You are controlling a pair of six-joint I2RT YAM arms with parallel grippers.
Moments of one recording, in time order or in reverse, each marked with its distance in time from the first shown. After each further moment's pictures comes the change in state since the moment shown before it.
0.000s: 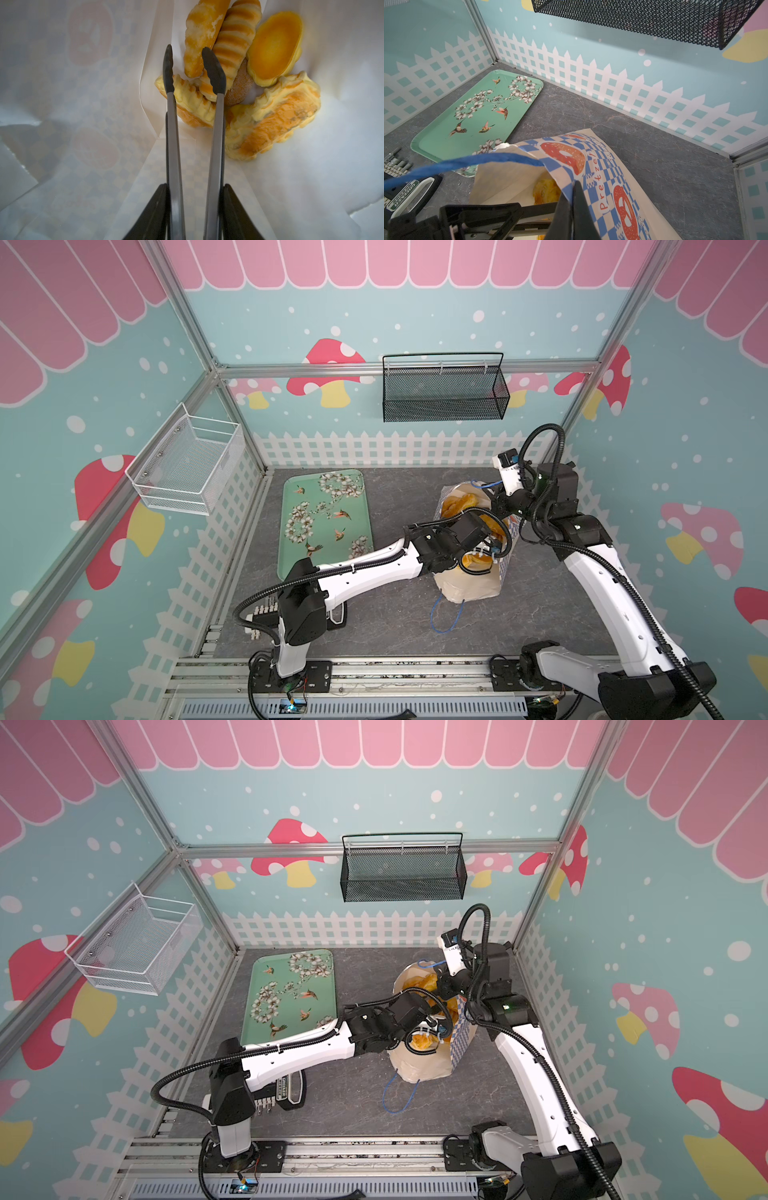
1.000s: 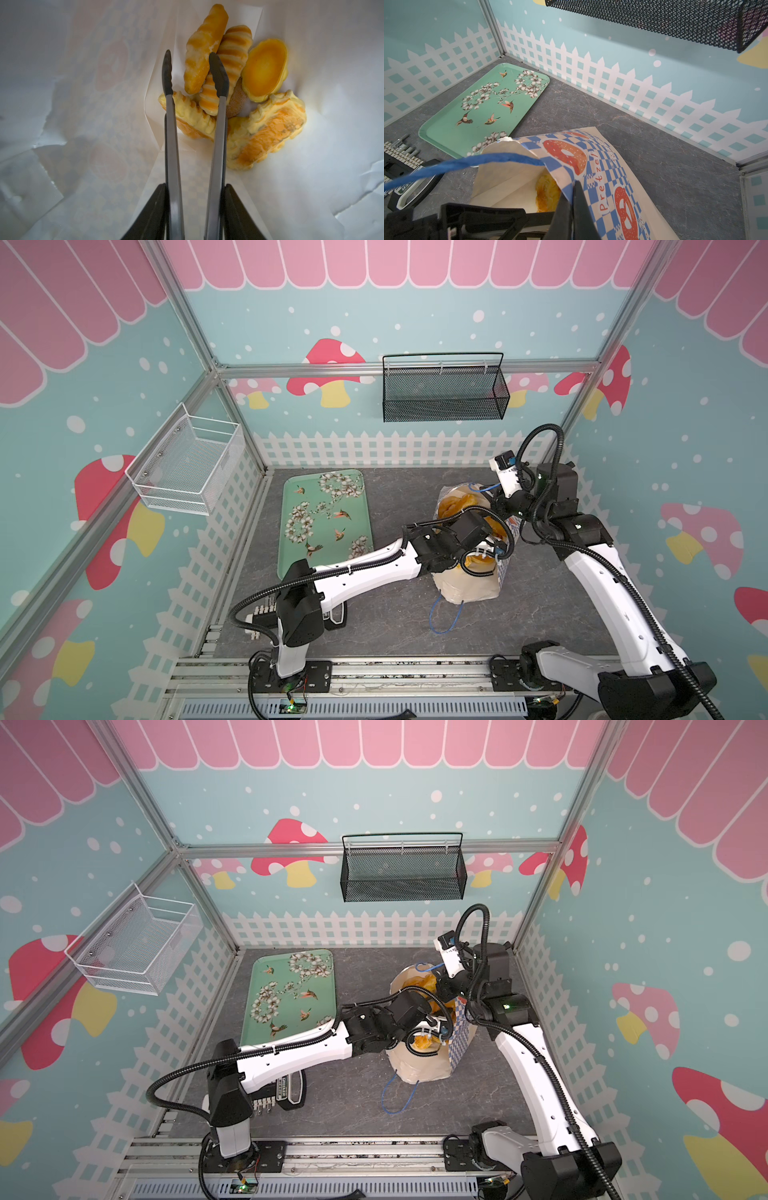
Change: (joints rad) left arm -0.011 -0.010 0.027 0.005 0.065 0.007; right arm 0.000 0.003 0.012 -0.035 -0.046 -0.048
